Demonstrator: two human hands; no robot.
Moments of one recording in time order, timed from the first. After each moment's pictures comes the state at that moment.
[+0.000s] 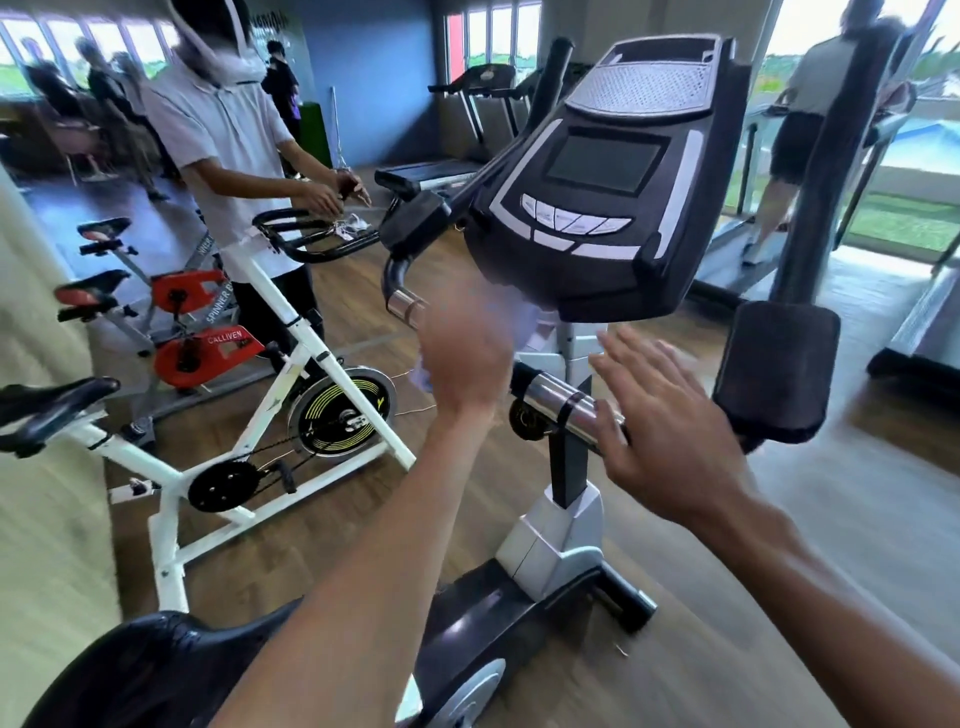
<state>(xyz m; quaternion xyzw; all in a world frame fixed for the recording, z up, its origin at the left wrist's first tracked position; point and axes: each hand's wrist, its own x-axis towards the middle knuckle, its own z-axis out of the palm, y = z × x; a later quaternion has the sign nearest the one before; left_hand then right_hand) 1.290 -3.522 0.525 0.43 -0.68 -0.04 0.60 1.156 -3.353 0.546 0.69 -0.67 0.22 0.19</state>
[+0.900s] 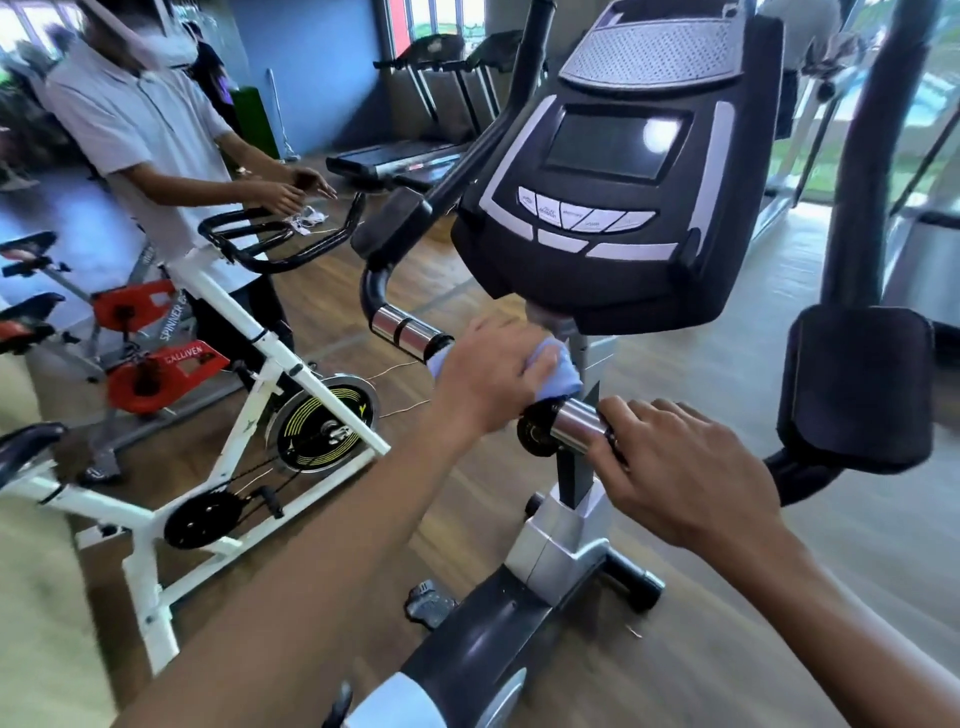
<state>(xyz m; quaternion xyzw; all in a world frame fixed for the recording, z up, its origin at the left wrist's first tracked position) 1.295 -3.580 0.526 0.30 -0.91 -0.05 0.29 1.184 -3.390 0.546 0.61 -0.78 0.04 0.12</state>
